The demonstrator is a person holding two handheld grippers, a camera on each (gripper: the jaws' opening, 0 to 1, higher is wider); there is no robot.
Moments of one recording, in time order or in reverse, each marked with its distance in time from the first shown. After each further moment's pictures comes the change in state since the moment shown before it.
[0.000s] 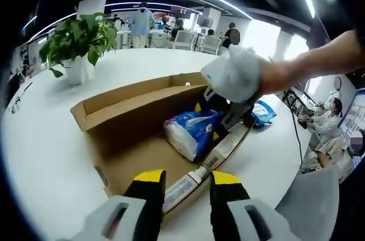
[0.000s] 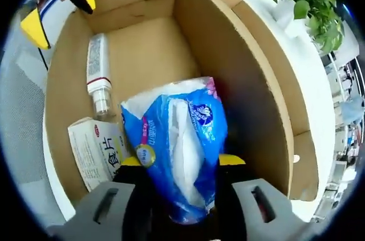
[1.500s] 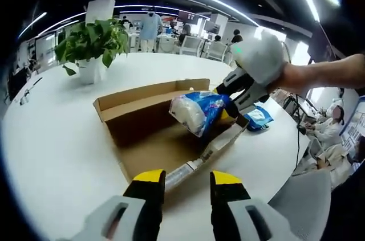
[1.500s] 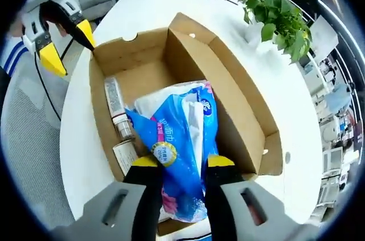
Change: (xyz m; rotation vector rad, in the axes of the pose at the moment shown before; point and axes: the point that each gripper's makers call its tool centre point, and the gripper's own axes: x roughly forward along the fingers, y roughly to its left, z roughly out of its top) left arm -0.043 -0.007 -0.008 -0.041 -0.041 0.031; right arm -0.074 0.010 0.027 0.063 -0.160 -0.135
